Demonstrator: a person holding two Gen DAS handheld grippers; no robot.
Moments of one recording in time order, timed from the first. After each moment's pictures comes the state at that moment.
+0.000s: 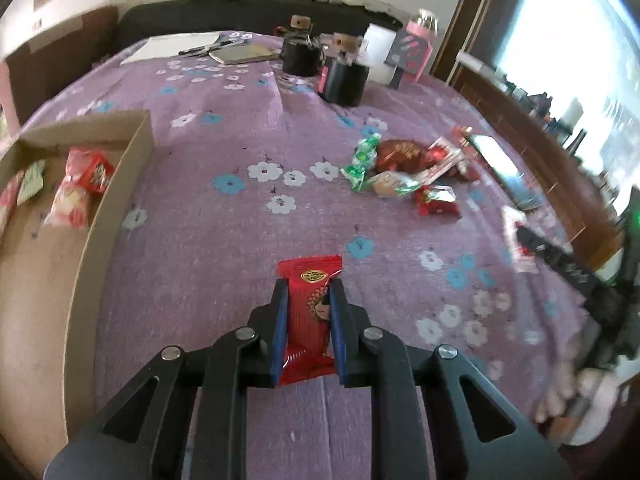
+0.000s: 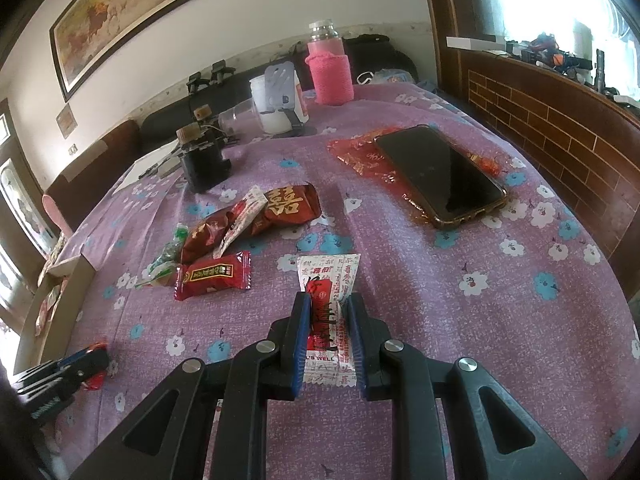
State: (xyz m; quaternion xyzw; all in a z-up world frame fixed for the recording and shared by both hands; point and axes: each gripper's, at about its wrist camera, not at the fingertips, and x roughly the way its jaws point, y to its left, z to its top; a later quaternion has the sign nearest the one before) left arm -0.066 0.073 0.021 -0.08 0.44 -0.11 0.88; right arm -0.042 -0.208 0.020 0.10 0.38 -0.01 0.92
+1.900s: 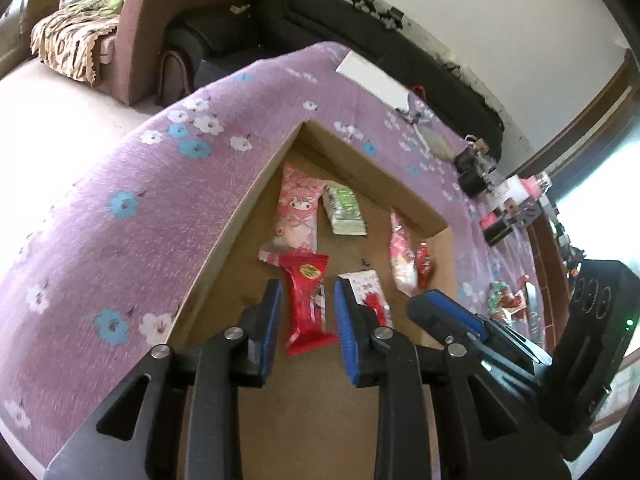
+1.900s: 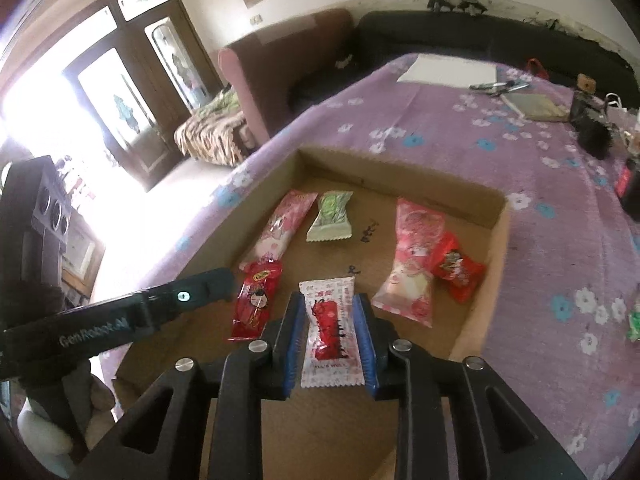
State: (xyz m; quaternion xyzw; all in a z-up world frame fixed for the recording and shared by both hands) left arm -0.083 0.342 0.047 -0.28 0.43 0.02 0.86; right arm -0.020 0.169 0.046 -0.02 0.45 0.32 0.83
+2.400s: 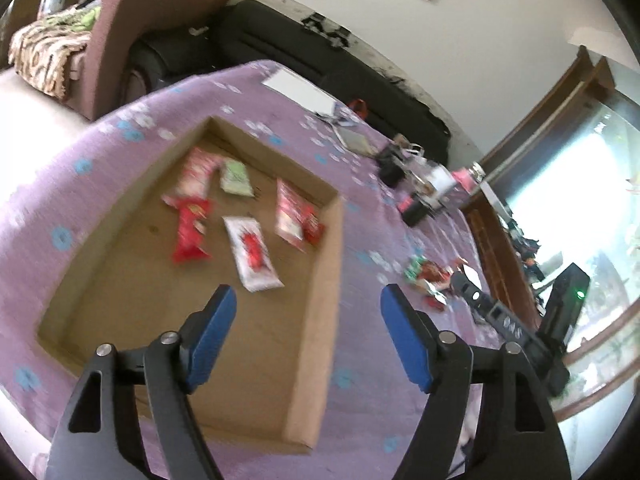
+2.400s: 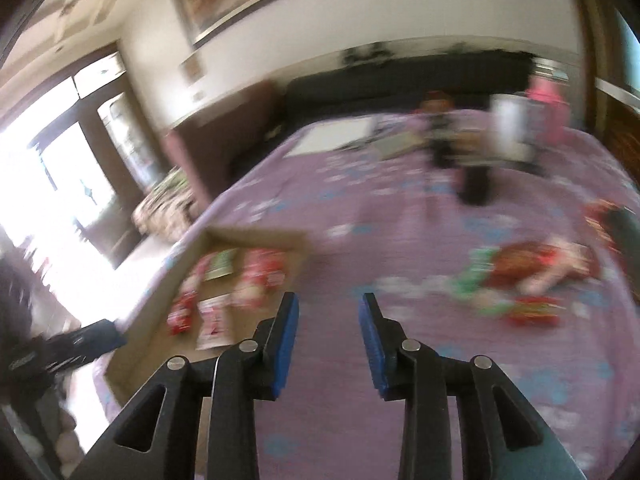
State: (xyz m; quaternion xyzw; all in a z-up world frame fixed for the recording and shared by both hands) left arm -0.144 0.259 0.083 -0.29 0.38 -0.05 0.88; right arm -0.046 -0.017 0.098 0.06 0.37 0.20 0.90
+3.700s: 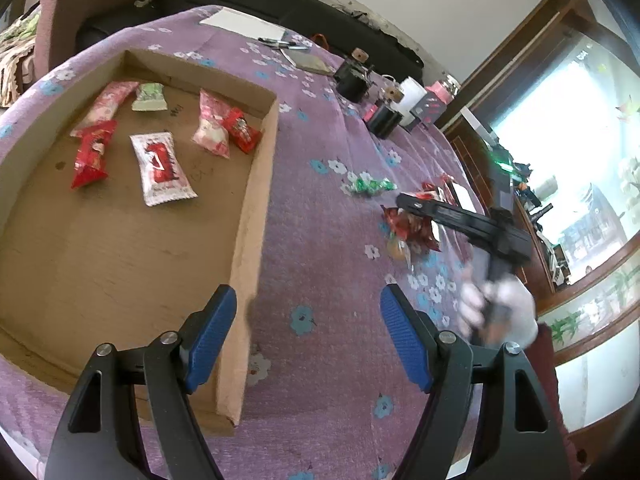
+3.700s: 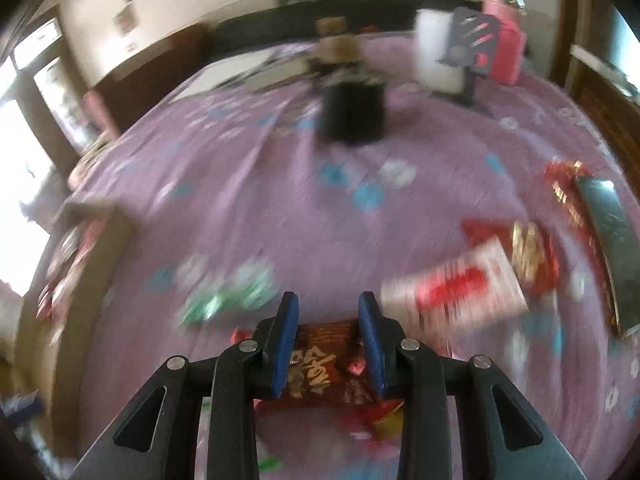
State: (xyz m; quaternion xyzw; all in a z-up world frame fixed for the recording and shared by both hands) left arm -0.139 0.181 0.048 -0.22 0.45 -0.12 0.86; right arm 0.045 -0.082 0.021 0.00 0.49 0.15 0.86
